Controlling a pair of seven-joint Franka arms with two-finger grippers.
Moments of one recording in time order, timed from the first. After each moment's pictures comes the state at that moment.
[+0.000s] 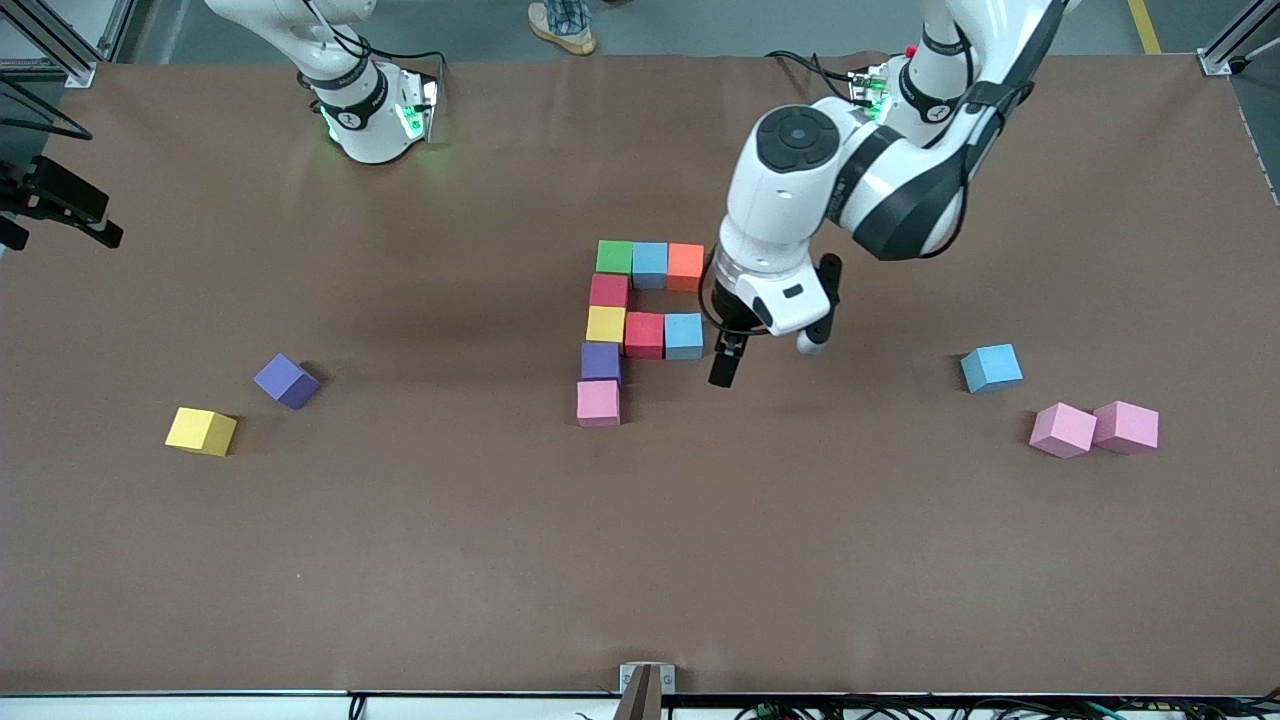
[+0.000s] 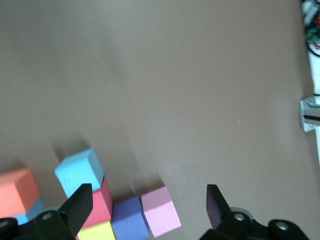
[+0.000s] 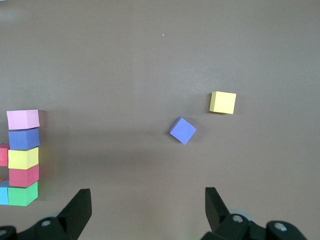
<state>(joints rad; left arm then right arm) -0.24 0.36 -0.46 -1.68 0.25 2.21 -1.99 -0.04 -0.02 -0.01 -1.45 0.03 1.46 -0.03</state>
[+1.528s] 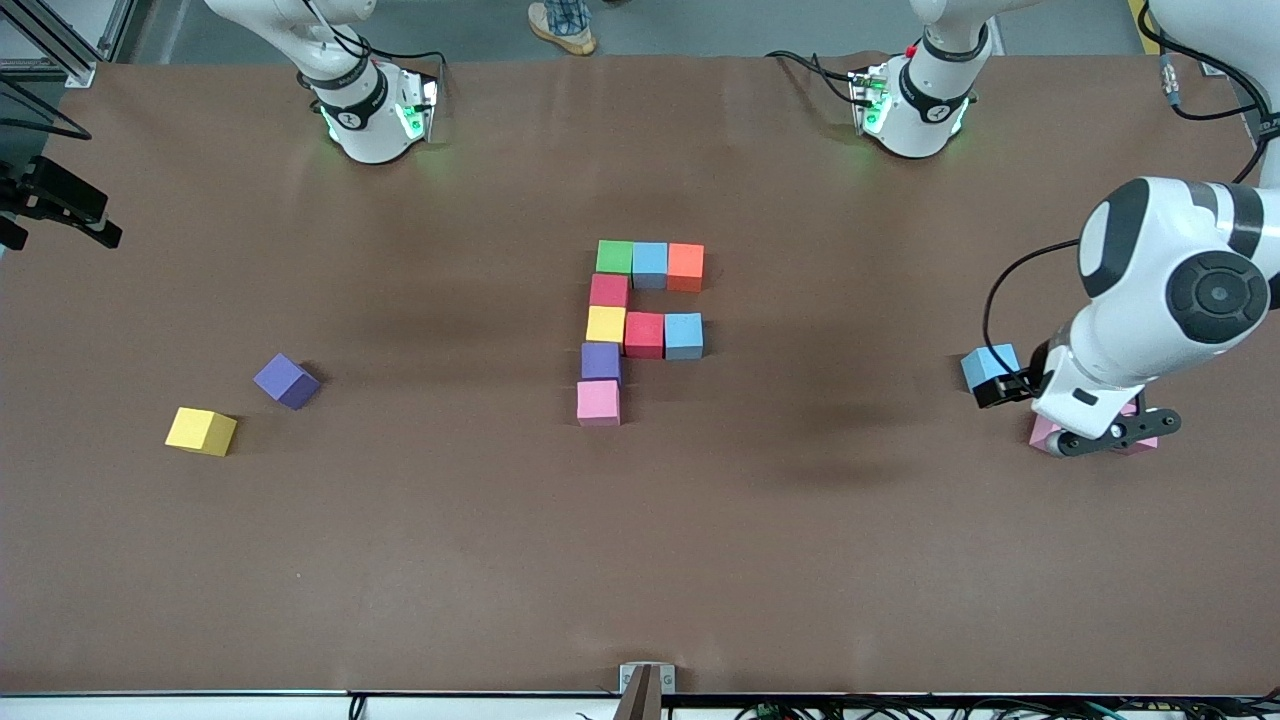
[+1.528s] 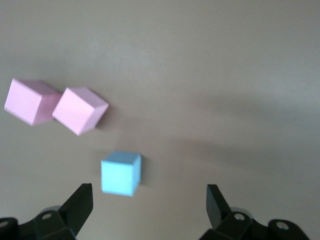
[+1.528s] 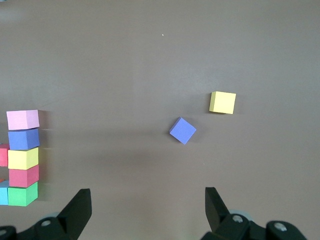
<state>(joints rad) 0.34 0.32 -0.46 -1.76 0.25 1.98 -0.36 -0.04 -0.02 -0.01 -1.45 0.03 1.46 -0.03</state>
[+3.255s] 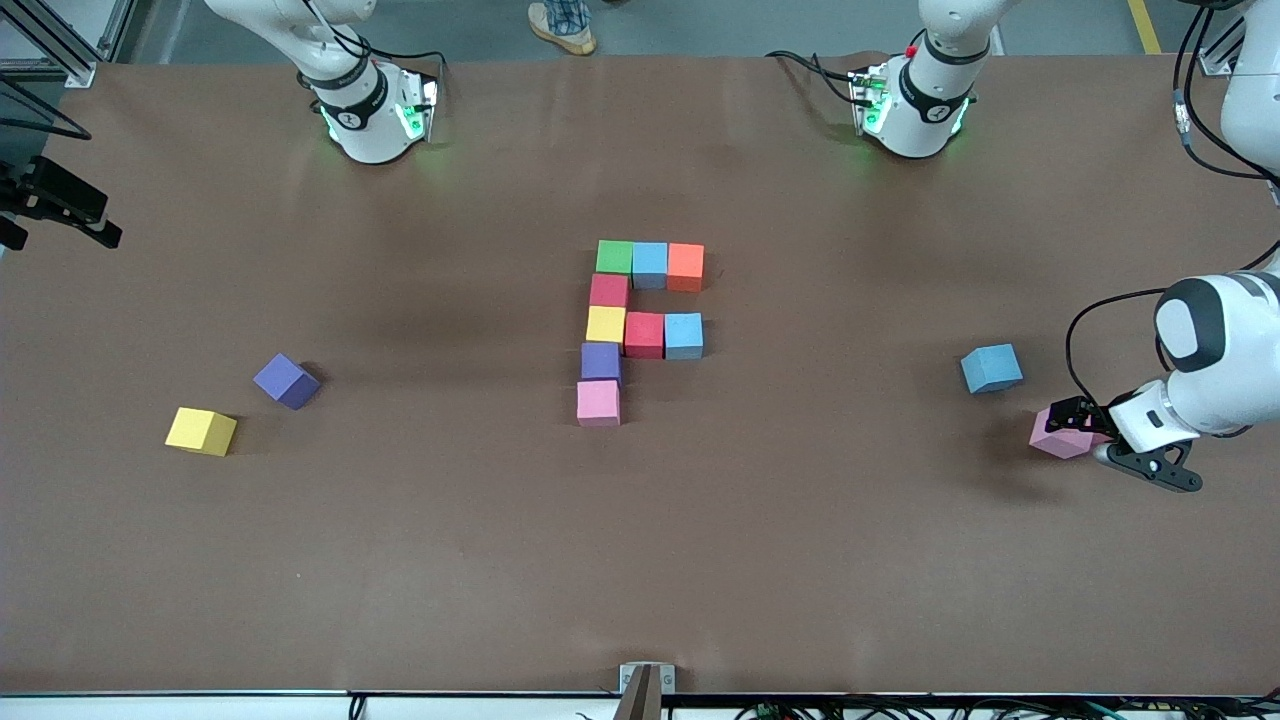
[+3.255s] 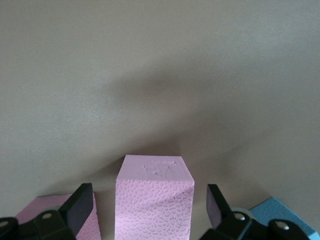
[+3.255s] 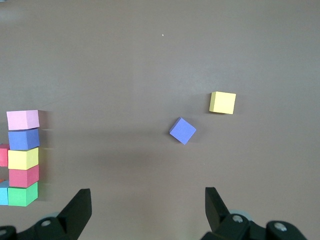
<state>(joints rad) 0.64 0.64 -0.45 -1.77 0.26 2.32 0.47 -0.04 -0.02 -0.01 -1.45 0.03 1.46 -0.03</state>
